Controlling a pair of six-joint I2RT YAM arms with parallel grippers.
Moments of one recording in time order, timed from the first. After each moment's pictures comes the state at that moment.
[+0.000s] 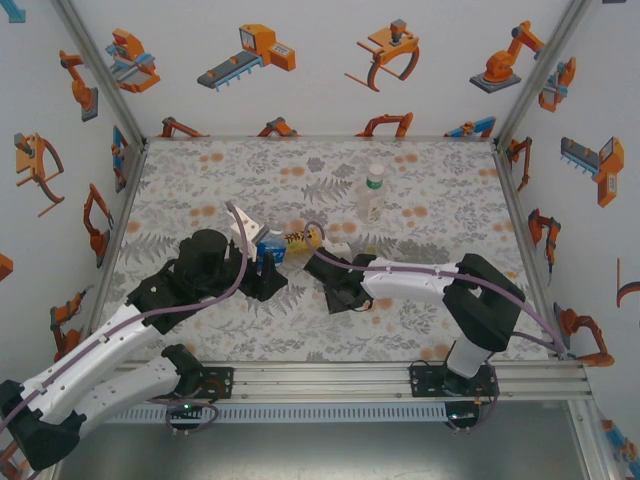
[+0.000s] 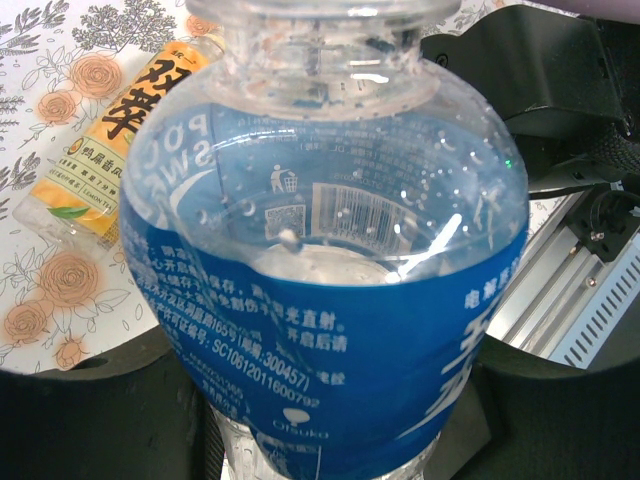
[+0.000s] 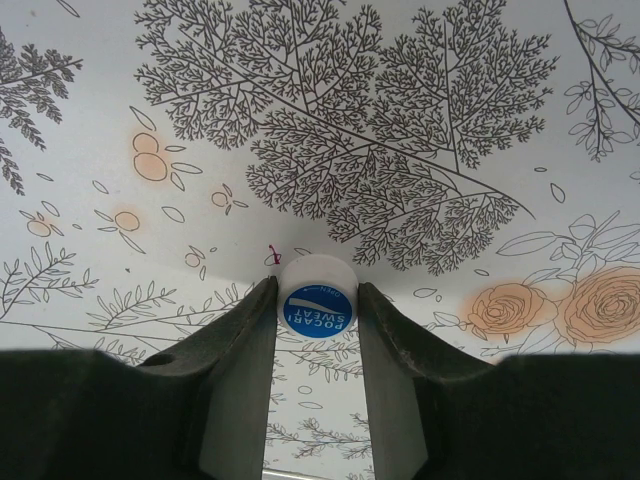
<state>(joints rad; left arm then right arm) -0.80 0.80 0.77 -0.45 0.12 -0.19 1.02 1.68 0.98 -0.58 0.20 0.72</state>
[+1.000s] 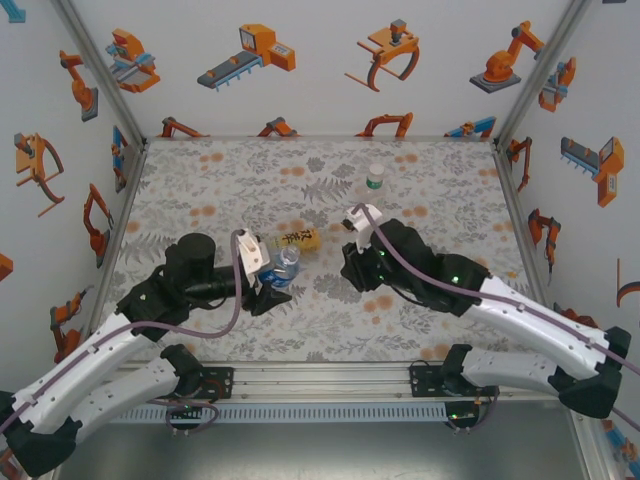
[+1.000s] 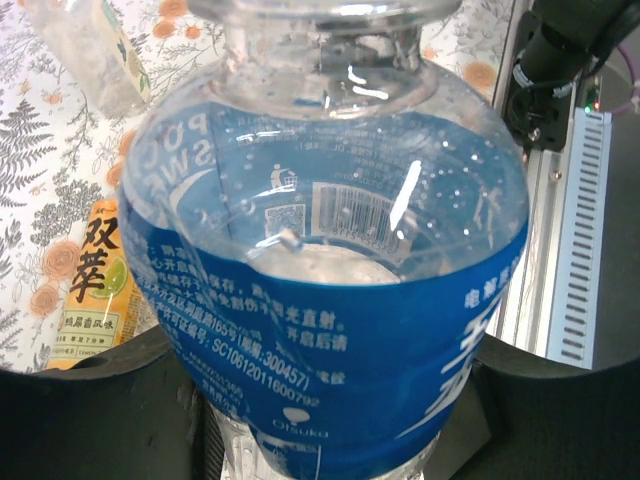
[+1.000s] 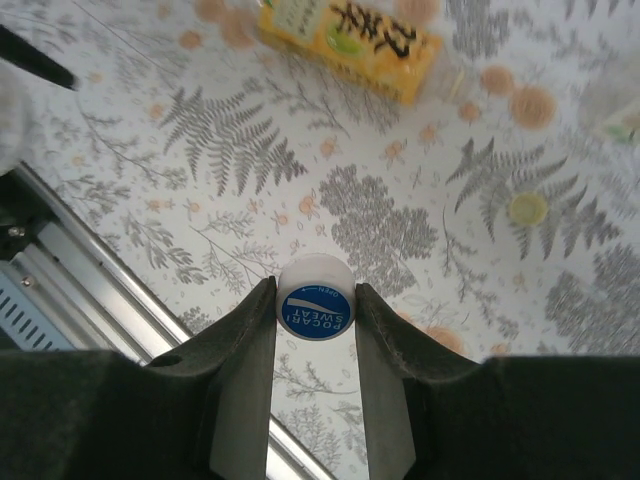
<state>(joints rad) -0.81 0.73 0.78 -0.43 0.46 0.24 1.02 1.02 1.09 -0.64 0.13 0.18</state>
